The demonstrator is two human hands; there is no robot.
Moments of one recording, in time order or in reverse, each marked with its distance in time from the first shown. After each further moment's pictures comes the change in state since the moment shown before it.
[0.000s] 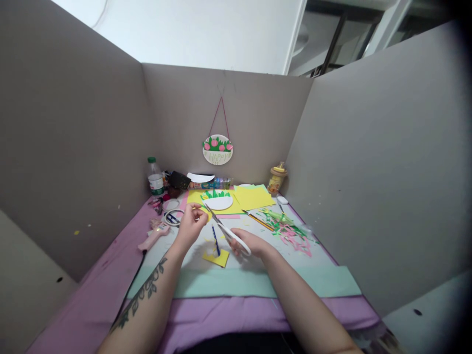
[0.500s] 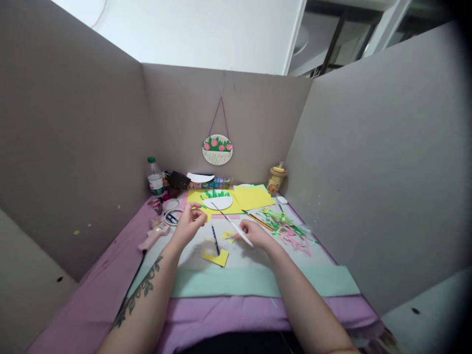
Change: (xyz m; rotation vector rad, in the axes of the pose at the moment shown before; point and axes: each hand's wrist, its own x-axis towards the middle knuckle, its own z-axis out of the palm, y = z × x) left_hand 0.002 0.000 -0.009 -0.092 -0.080 -0.053; right_hand 0.000 0.004 -0.029 -0.497 0.392 0.082
